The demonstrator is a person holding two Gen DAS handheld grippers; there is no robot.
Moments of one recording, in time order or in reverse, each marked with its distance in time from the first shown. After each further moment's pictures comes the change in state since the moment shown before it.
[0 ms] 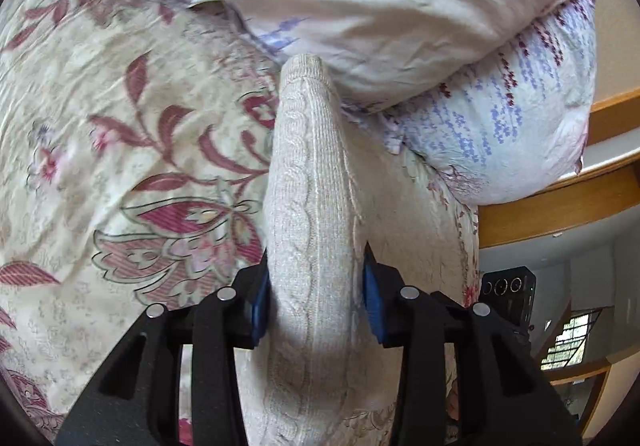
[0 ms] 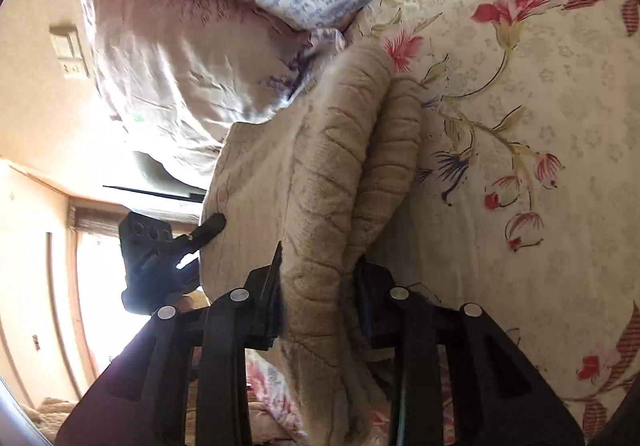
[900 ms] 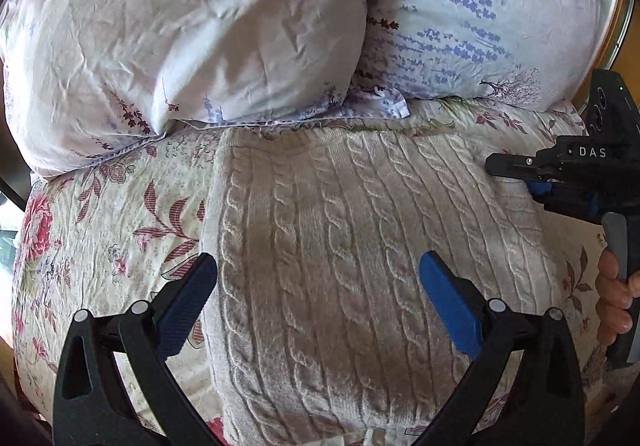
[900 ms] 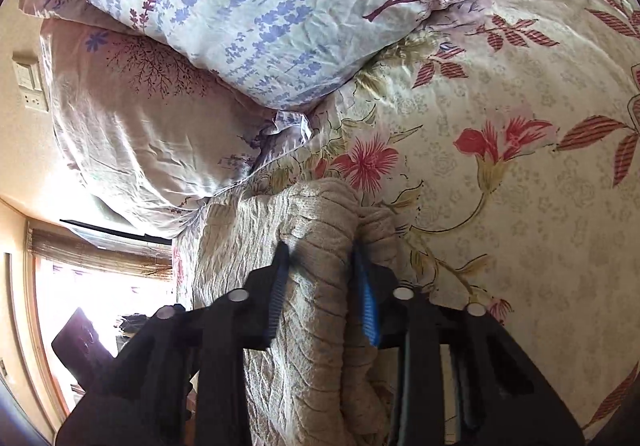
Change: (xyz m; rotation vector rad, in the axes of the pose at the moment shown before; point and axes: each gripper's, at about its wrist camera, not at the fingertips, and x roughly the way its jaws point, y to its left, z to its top) left arm 0.032 -0.128 -0.045 0.561 -0.134 0.579; right arm -0.019 0.015 0.054 -0.003 -0.136 -0.128
